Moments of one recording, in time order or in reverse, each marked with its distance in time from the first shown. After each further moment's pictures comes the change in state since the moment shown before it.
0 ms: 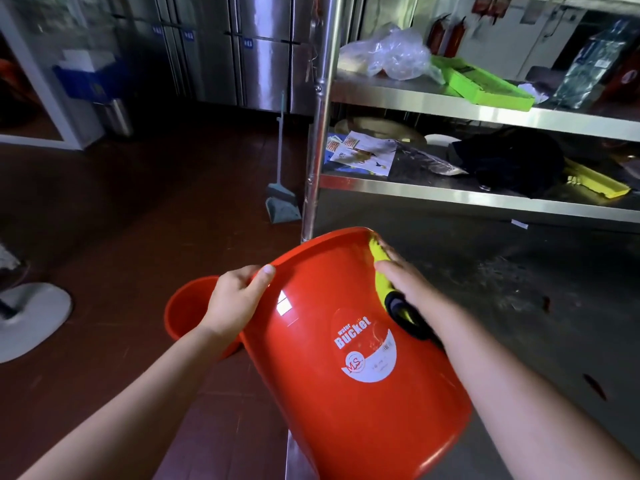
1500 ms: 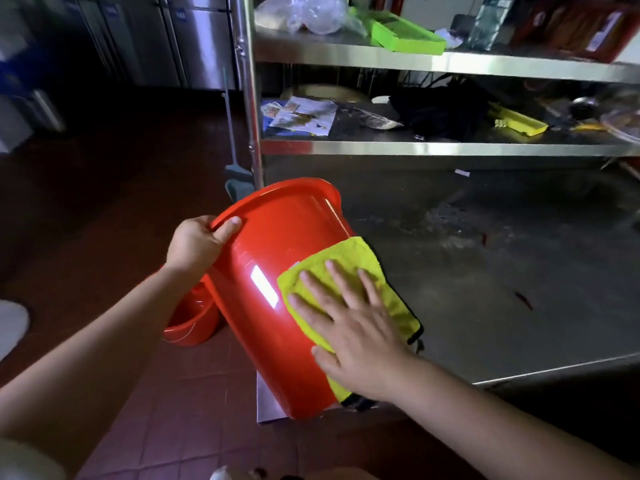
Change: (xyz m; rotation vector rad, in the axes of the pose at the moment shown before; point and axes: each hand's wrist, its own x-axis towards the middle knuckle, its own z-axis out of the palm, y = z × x) left_hand 0.008 0.030 0.024 0.232 0.005 -0.004; right_hand -0.185 0.046 0.026 -1.135 0.061 -0.638
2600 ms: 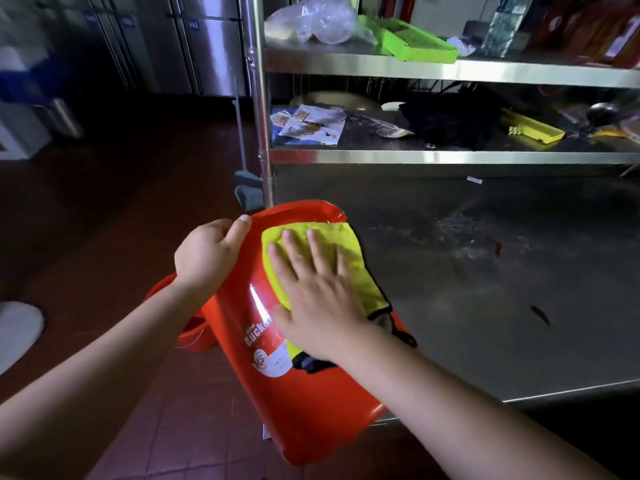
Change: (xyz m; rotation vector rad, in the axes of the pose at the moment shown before) left_hand -0.010 0.027 0.002 0.247 0.171 0.090; right_hand 0.086 -0.017 -0.010 0.145 0.072 0.162
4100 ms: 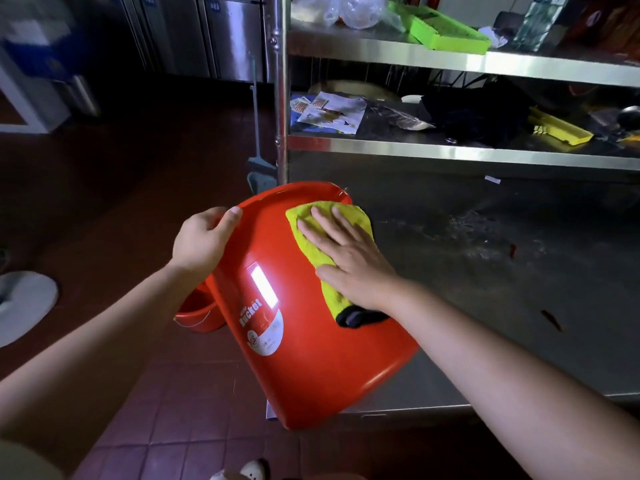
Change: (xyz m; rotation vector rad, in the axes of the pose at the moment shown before) left_hand 0.003 -0.042 -0.008 -0.280 -0.118 -0.061; right_hand 0.023 0.059 0.001 0.317 -0.165 -0.105
